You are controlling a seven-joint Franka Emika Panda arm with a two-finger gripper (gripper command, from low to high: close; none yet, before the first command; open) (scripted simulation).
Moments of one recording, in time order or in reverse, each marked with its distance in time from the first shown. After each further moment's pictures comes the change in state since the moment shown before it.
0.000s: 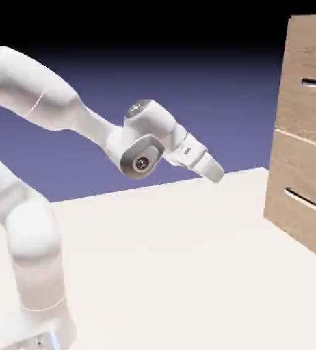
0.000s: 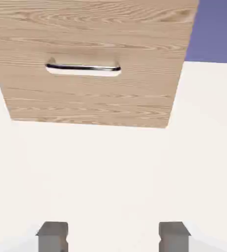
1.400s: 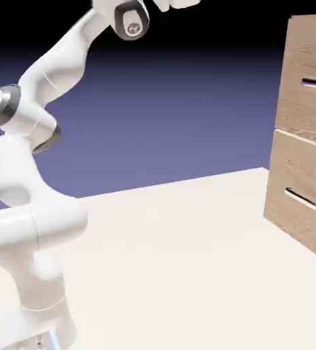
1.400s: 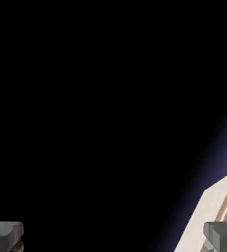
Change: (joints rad) arm -1.522 -0.589 0.799 1.086 1.565 -0.252 0.598
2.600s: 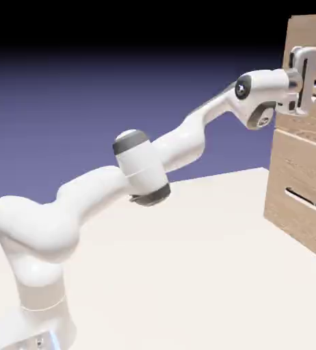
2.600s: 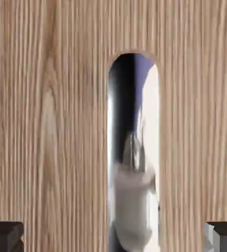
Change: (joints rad) arm -1.097 -0.325 0.217 1.011 0.696 -0.041 0.677
